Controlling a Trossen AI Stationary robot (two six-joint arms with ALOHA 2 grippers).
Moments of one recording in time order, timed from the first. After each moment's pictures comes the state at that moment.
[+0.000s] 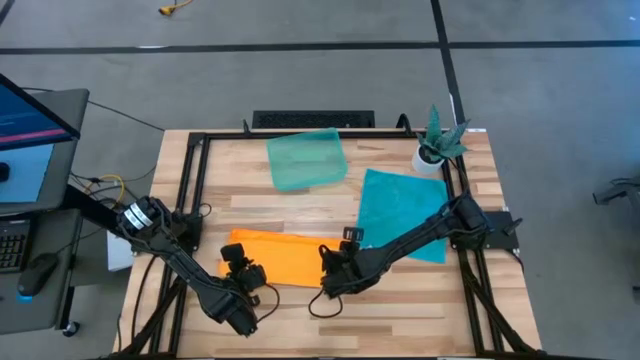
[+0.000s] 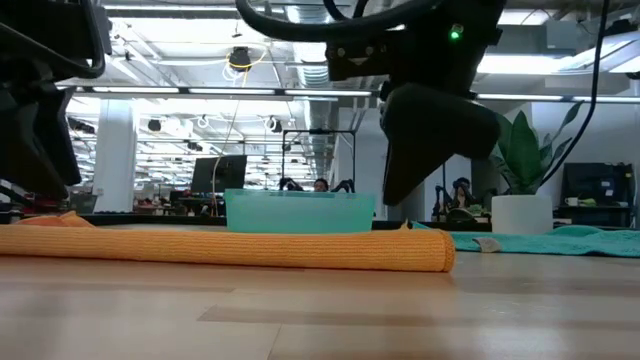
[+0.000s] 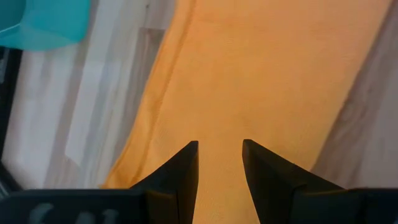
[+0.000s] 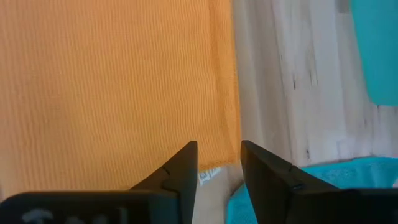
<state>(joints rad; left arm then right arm) -0.80 1.83 1.11 -1.11 -0.62 -1.11 0.43 2.10 1.56 -0.98 0.52 0.47</state>
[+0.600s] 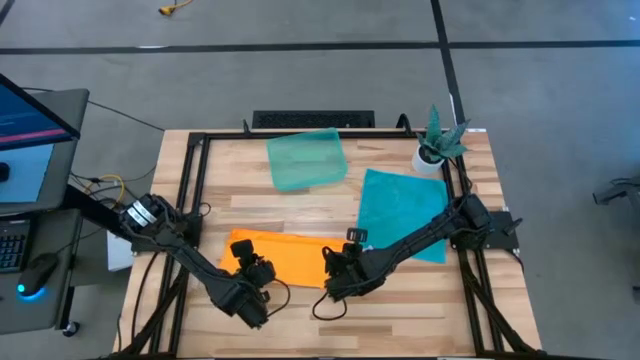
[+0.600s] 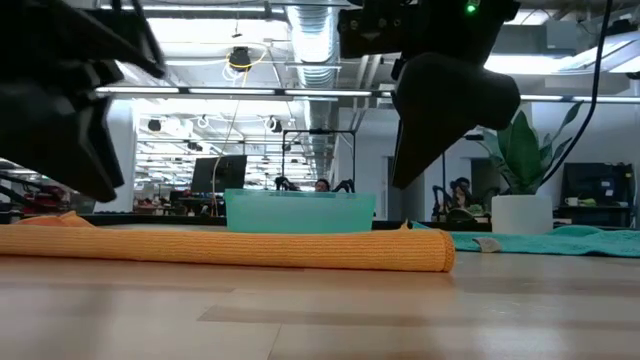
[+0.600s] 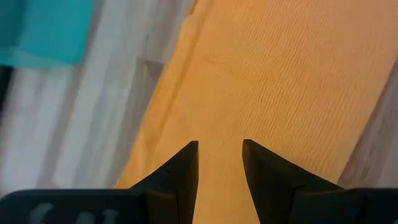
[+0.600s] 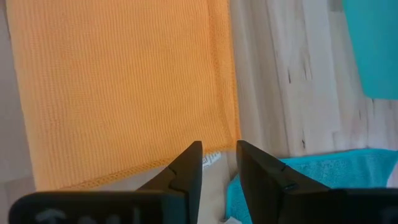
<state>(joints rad) -0.71 1.83 1.11 -1.00 -0.66 -1.03 0.45 2.06 1.56 -1.01 0.52 0.50</state>
